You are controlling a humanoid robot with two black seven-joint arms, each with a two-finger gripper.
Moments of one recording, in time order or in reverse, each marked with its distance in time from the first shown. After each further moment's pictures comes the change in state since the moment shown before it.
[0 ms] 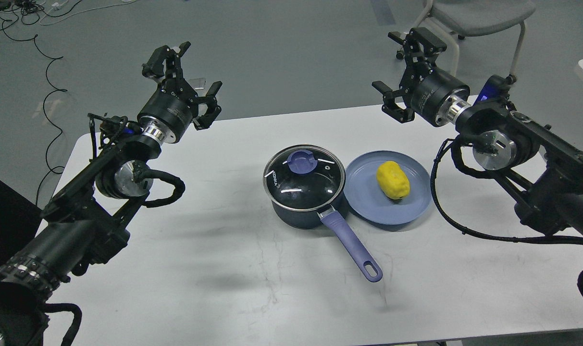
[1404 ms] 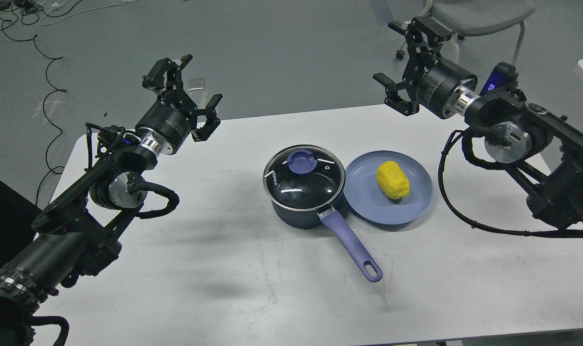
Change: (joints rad) left arm 0.043 0.057 0.015 -0.093 0.006 0.001 0.012; right arm 0.023 -0.051 0.016 0.058 -0.004 0.017 -0.038
